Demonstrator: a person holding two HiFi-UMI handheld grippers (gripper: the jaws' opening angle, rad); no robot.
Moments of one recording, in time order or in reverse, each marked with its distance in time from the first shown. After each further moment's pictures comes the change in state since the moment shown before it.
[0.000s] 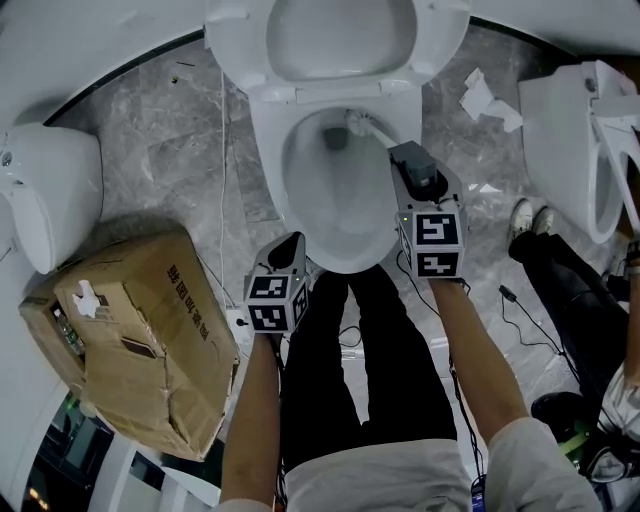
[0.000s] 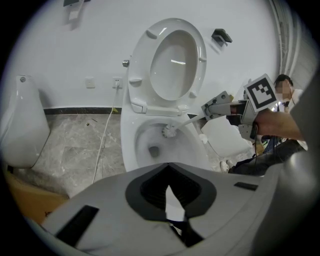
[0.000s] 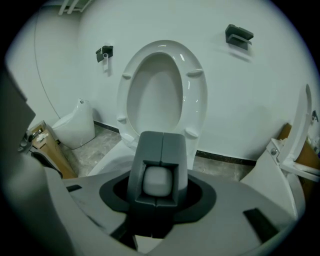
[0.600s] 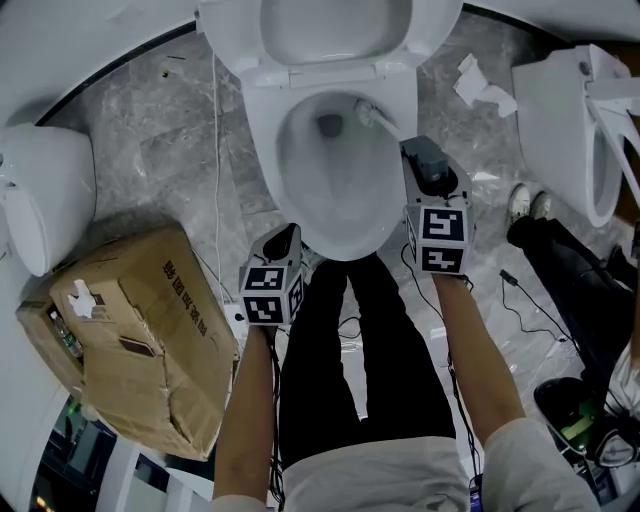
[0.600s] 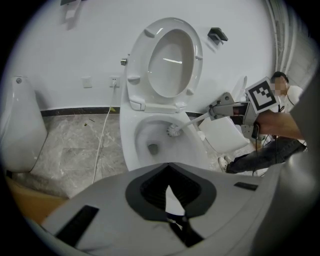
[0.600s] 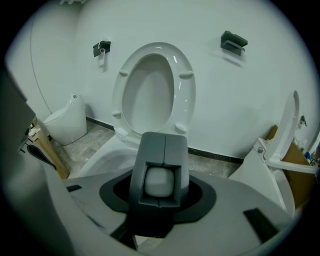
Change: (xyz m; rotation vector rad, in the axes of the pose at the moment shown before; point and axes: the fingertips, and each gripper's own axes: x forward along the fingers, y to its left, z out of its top) left arm -0.004 0.004 -0.013 0.036 0.013 -0.024; right arm -0.021 -0.014 -0.022 -0.002 0.020 -0.108
